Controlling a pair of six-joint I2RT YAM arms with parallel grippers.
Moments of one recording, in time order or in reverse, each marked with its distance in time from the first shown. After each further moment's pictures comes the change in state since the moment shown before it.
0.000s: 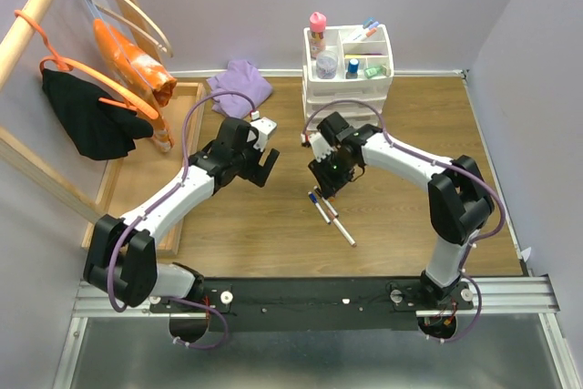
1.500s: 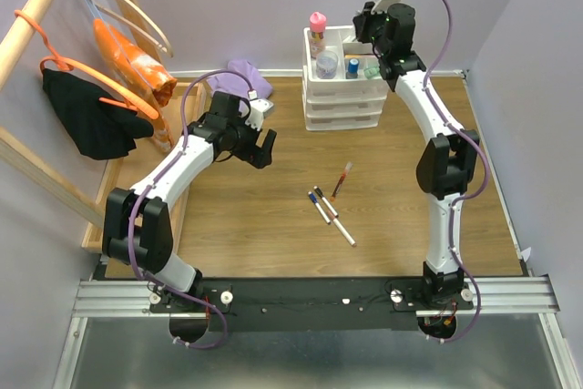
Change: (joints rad) left arm 0.122 0.190 0.256 -0.163 0.299 0.070; right arm -0.400 0.404 0.821 0.828 0.185 0.174
